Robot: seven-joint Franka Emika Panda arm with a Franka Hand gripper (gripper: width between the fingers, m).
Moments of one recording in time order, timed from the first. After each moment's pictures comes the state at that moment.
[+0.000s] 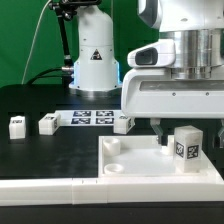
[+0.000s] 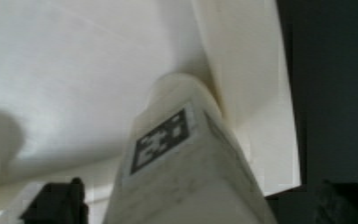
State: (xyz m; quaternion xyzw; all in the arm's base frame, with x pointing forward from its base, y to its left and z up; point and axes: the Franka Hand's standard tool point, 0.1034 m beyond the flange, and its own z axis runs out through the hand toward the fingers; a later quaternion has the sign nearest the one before) arm 0.641 0.122 0.069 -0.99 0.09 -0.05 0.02
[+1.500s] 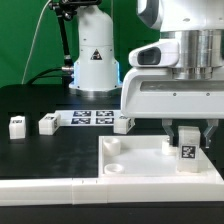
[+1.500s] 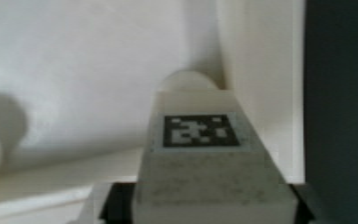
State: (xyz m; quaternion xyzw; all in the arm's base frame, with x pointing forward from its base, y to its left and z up) arm 0.640 0.121 0.068 -0.98 0.17 -0.05 0.01
